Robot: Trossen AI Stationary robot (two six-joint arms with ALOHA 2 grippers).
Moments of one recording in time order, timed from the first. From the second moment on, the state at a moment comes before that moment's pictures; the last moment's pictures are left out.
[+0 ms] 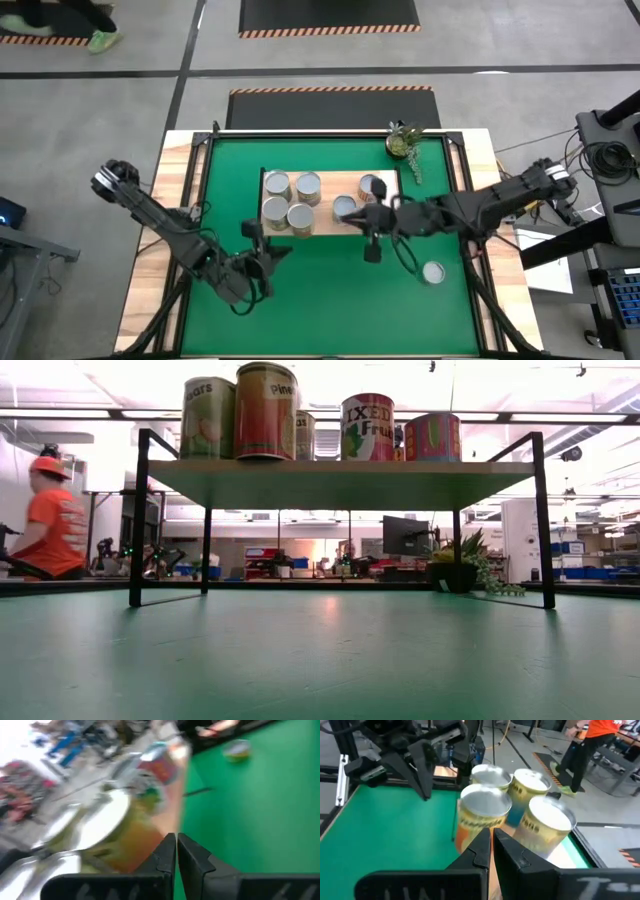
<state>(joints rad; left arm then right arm) -0.67 1.37 0.97 -0.28 -0.99 -0.07 0.29 1.33 1.14 -0.14 0.41 -0.02</state>
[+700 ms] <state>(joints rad) -0.66 1.42 0.97 -0.25 -1.04 -0.22 0.16 1.57 1.45 -0.32 0.31 -0.17</state>
